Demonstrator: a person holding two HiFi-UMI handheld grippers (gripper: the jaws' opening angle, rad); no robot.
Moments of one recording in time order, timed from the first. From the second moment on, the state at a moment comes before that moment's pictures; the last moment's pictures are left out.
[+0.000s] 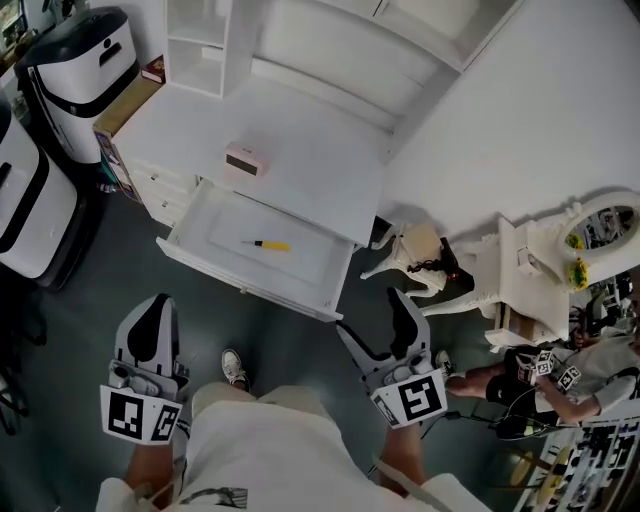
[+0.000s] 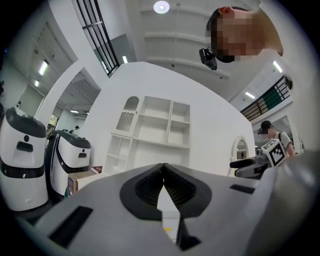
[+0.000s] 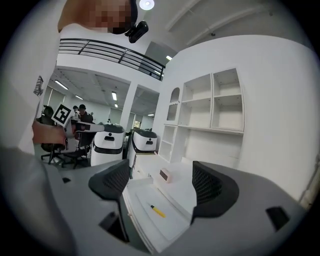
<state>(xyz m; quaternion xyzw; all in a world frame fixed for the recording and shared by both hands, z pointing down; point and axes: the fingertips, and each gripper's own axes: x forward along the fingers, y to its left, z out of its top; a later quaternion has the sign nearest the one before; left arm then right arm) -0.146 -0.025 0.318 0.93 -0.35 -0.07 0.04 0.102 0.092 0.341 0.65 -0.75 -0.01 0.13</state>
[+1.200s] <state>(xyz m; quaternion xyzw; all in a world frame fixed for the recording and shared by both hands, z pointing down) -0.083 -0.134 0.339 0.89 -0.46 -0.01 0.06 0.175 -0.100 0.496 0.52 -0.83 0.10 0.20</state>
